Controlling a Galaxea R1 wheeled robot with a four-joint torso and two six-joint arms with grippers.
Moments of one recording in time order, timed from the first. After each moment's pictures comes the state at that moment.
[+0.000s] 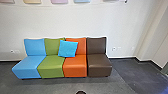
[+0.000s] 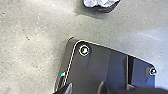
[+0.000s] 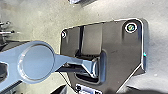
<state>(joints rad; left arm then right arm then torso) 1.22 2.52 -2.17 -0.26 0.10 -0.06 -1.39 2.09 -1.46 0.09 -0.07 0.02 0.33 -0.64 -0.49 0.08</state>
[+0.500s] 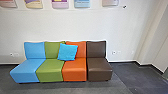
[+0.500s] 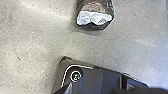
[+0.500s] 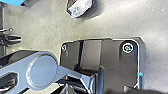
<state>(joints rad) 1.11 2.54 -2.21 -0.31 0.22 -0.06 -1.33 2.01 -1.39 0.11 -0.08 0.02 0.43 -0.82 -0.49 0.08</state>
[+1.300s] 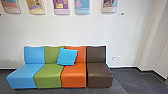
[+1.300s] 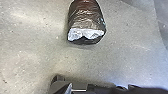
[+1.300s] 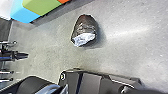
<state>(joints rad) 1.06 2.58 -2.24 -0.32 0.29 -0.06 -1.10 1.93 -1.32 0.19 -0.17 0.02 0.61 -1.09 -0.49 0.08</state>
